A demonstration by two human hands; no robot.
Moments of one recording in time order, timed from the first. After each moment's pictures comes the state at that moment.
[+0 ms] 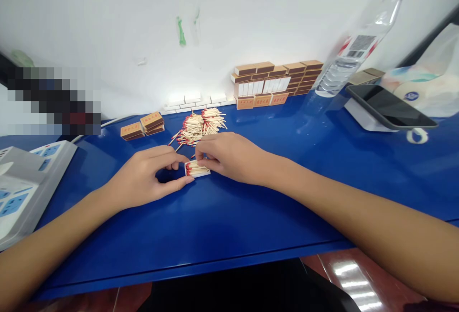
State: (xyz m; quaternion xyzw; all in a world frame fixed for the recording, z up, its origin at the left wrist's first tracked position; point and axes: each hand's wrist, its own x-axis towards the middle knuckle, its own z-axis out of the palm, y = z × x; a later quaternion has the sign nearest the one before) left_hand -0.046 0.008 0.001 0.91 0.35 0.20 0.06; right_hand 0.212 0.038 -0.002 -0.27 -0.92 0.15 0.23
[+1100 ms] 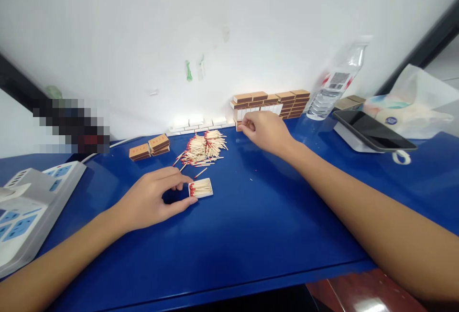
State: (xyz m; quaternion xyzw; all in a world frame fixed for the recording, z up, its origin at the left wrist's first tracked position) left_hand -0.046 0.007 0.003 0.91 0.35 0.20 0.06; right_hand 0.282 0.119 0.006 -0.54 -0.79 -0.05 0.28
